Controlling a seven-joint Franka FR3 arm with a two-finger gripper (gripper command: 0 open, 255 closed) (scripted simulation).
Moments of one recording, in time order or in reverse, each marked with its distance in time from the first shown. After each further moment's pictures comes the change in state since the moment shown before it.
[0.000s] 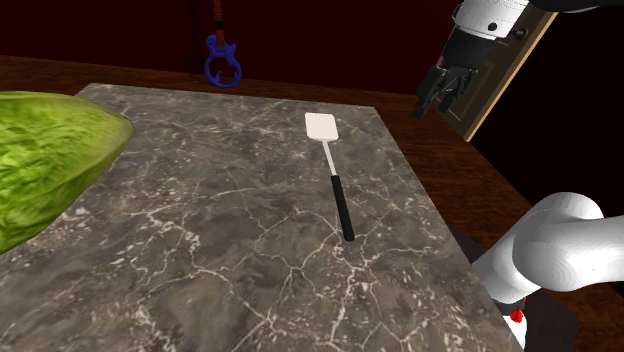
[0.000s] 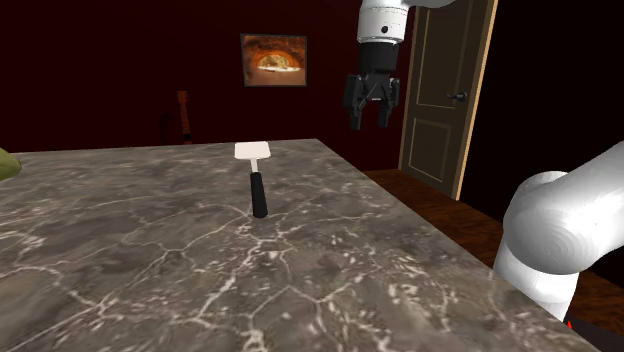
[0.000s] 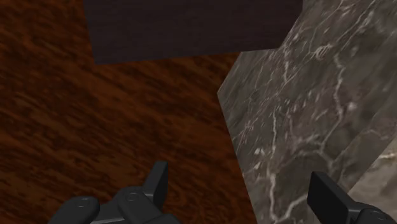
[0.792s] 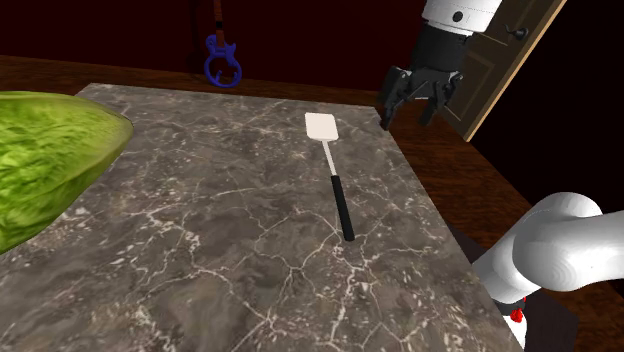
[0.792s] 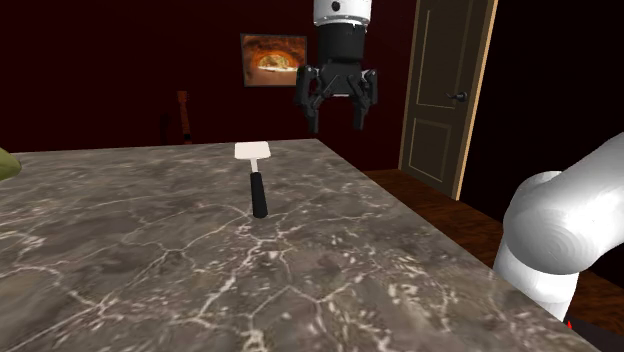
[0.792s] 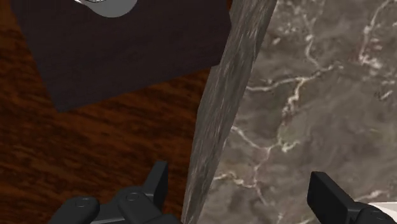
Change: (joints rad) arm 0.000 0.080 0.255 0.123 0.156 -0.056 0.418
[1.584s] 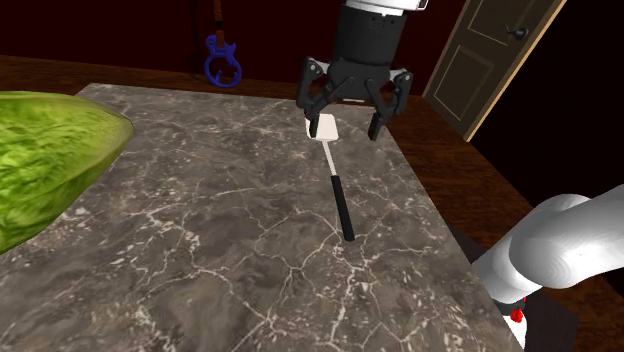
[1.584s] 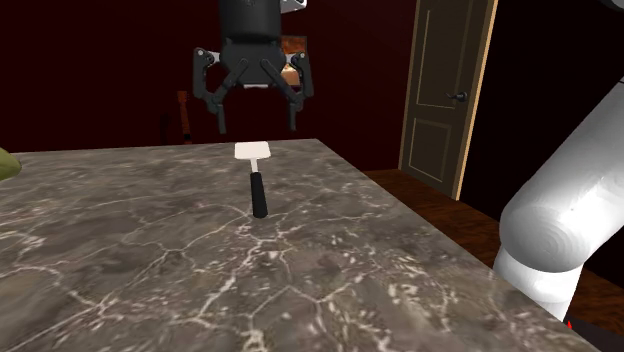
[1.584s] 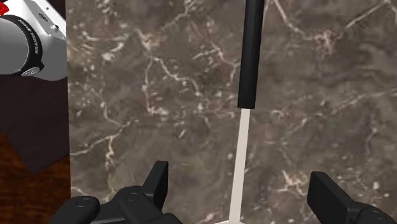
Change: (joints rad) arm -0.068 0.309 0.320 0.337 0.055 -0.016 0.533
